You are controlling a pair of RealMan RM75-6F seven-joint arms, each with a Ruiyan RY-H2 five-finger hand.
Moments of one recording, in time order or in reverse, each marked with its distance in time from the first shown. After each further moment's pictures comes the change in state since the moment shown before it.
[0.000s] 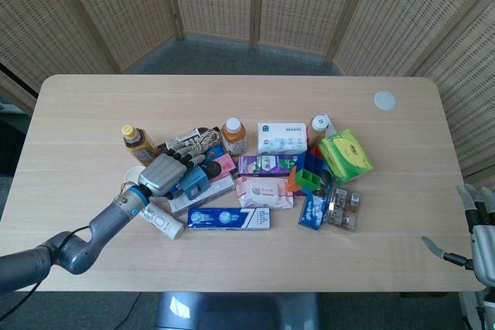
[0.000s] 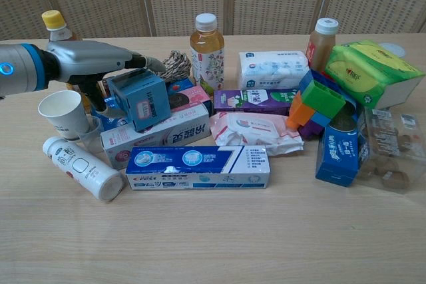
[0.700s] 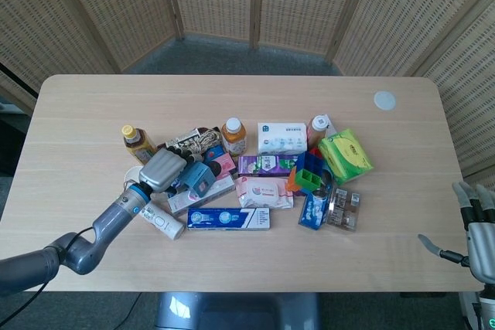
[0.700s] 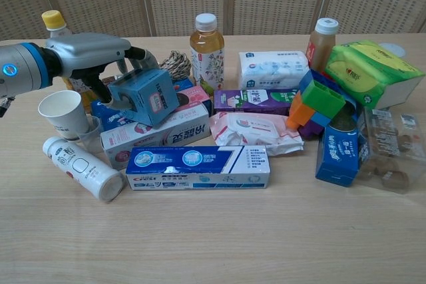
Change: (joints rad) left arm 0.018 -0.055 0.021 0.076 0.049 0.146 -0.087; right arm 0.011 -0.022 0.011 0.030 -0.011 -0.010 0.018
